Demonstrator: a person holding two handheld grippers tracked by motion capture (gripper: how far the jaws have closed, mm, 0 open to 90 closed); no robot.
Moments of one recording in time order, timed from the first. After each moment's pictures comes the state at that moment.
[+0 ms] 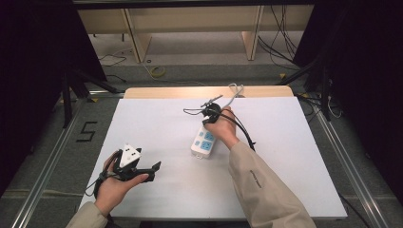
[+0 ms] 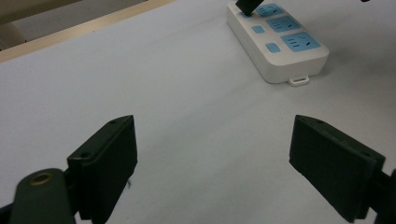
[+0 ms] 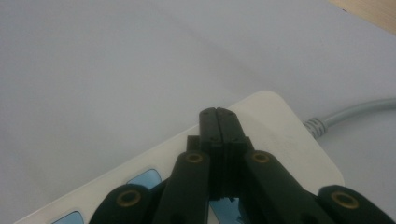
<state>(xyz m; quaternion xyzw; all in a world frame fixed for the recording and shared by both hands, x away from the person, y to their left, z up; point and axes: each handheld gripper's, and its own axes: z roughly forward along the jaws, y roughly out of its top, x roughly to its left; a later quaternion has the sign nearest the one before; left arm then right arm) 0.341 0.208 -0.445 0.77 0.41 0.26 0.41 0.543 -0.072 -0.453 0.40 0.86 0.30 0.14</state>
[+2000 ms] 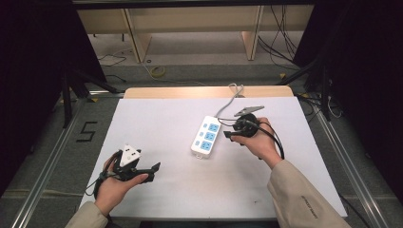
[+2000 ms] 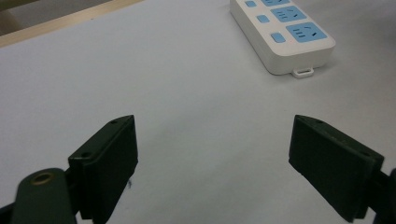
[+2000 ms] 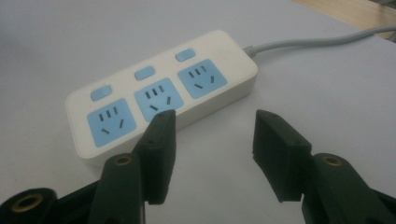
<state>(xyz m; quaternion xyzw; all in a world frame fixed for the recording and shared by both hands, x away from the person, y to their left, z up) 0.342 0.210 -0.449 0.78 0.42 0.25 0.40 0.471 -0.173 -0.426 0.39 0.83 0.36 0.14</state>
